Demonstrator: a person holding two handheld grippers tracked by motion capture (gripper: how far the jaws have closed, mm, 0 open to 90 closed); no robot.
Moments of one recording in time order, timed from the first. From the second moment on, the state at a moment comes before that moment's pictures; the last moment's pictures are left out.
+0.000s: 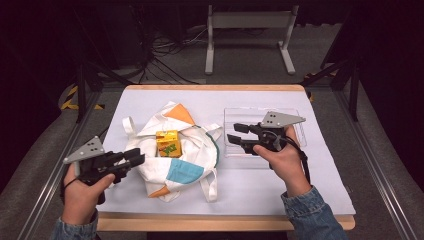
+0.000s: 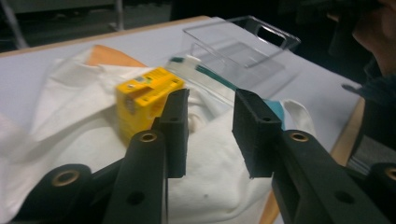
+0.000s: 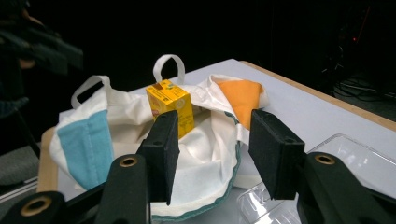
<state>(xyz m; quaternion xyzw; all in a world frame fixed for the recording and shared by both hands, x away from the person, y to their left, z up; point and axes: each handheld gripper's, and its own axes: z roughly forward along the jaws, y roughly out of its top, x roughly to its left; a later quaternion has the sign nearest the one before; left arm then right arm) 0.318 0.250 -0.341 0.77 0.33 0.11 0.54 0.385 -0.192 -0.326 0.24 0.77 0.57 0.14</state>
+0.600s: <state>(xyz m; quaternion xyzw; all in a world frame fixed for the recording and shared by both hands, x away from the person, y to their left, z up) 0.344 0.199 -0.413 0.83 0.30 0.06 0.46 0.380 -0.192 -0.326 0.24 0.77 0.57 0.15</state>
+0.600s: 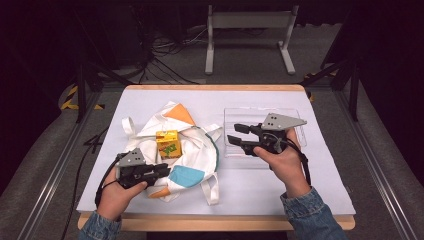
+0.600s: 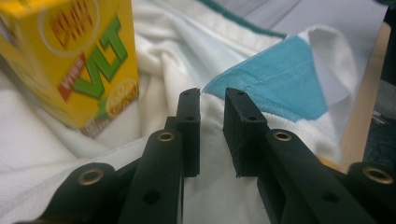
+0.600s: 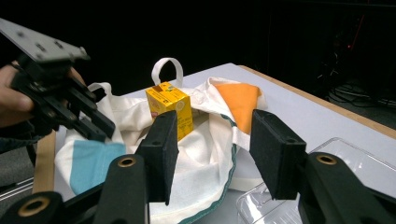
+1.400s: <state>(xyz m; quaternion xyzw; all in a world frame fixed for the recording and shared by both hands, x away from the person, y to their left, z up) 0.340 0.201 -0.423 0.83 0.31 0.08 0.45 0.381 -0.192 -0.327 0.24 0.77 0.57 0.15</state>
